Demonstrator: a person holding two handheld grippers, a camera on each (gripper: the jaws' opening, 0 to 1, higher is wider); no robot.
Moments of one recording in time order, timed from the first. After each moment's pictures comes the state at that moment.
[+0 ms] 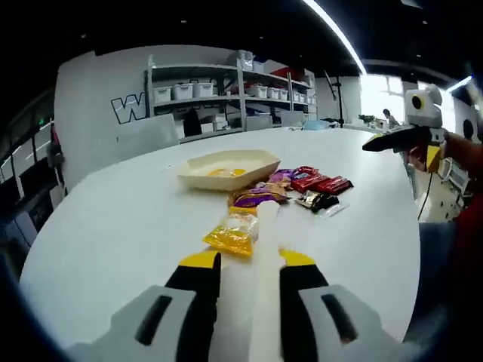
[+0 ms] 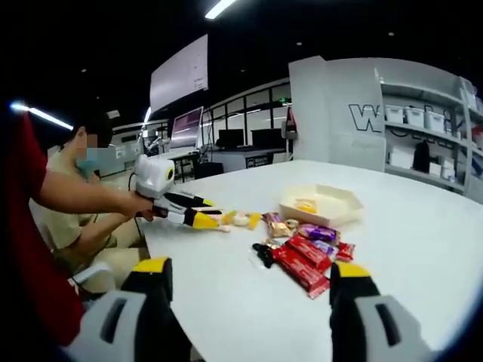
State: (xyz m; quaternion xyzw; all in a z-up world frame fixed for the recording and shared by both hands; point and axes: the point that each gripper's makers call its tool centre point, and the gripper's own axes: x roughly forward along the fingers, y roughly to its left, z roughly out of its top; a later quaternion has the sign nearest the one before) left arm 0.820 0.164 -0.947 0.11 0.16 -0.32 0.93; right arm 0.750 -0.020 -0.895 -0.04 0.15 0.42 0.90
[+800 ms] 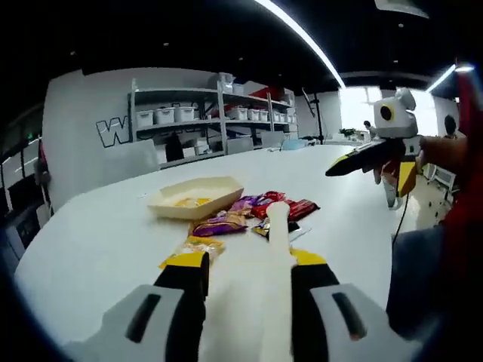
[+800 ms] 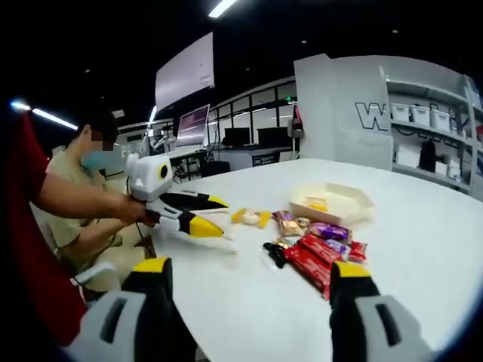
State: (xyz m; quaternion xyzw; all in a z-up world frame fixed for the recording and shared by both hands) left arm 0.797 0.114 -0.932 0.08 0.10 -0.38 0.92; right arm 0.748 -0.003 -0.901 -0.04 0.15 0.44 0.89
